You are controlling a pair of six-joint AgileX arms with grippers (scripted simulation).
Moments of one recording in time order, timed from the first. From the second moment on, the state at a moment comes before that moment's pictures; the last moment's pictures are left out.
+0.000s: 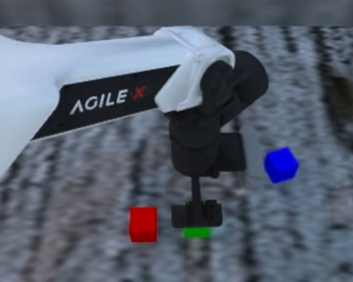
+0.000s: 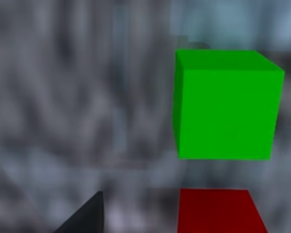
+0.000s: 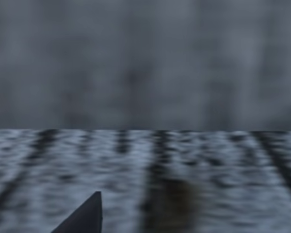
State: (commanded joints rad) left arm -0.84 2.04 1.61 -1.14 0.01 0.72; right arm 0.01 0.00 0.00 0.00 0.00 0.00
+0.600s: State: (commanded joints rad) left arm -0.63 1.60 1.23 -0.88 -0.01 0.57; right arm 0.11 0.47 0.41 -0.27 0.00 0.02
